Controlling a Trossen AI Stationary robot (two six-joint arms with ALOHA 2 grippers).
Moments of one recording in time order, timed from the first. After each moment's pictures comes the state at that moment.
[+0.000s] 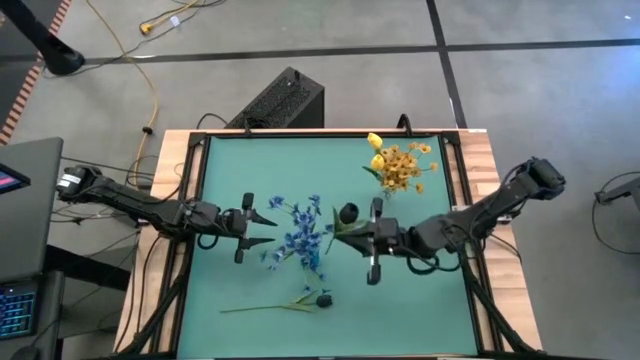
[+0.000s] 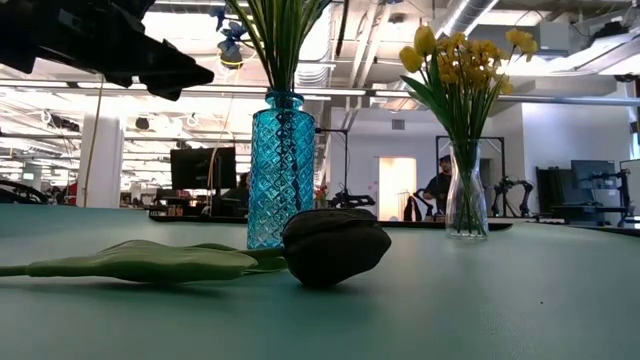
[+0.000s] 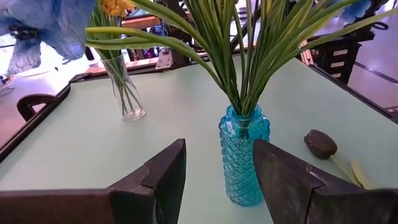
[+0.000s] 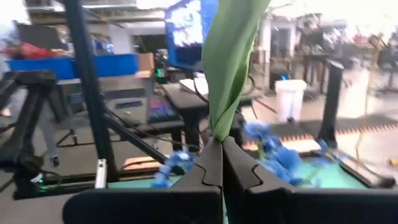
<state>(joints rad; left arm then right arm) -0.21 0.85 0.27 0.39 -0.16 0.09 0.48 1.36 0.98 0.49 0.58 0.01</state>
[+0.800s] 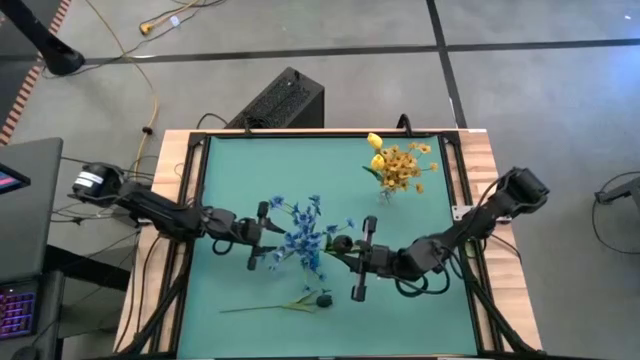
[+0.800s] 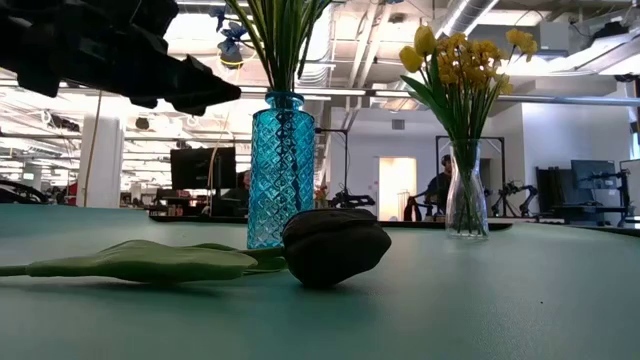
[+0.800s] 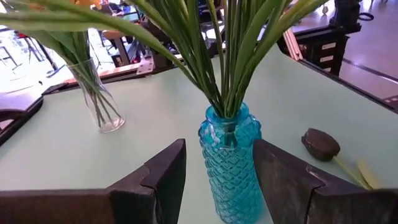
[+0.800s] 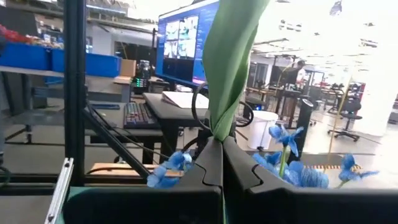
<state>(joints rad) -0.21 1.22 0.27 0.78 -0.10 0.15 0.55 1.57 0.98 0.84 0.74 -0.26</state>
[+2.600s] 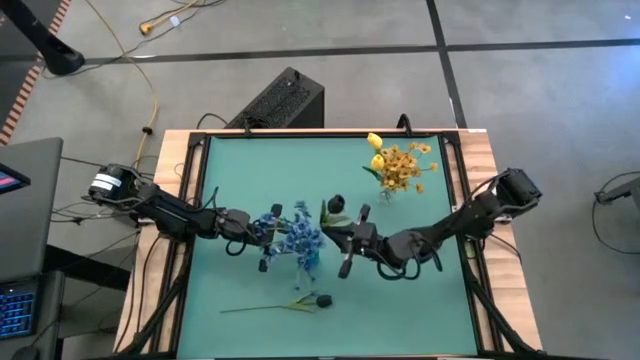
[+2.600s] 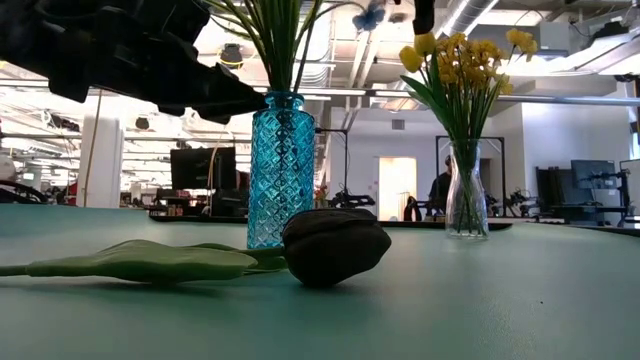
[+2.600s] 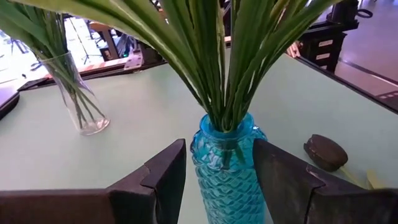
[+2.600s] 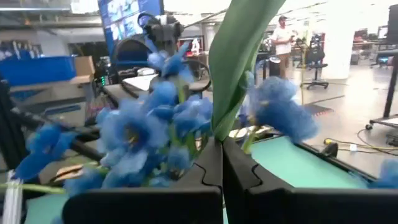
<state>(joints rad) -0.18 1.39 0.37 0.83 -0.04 0.13 0.43 1.62 0.89 0.87 0.78 0.03</state>
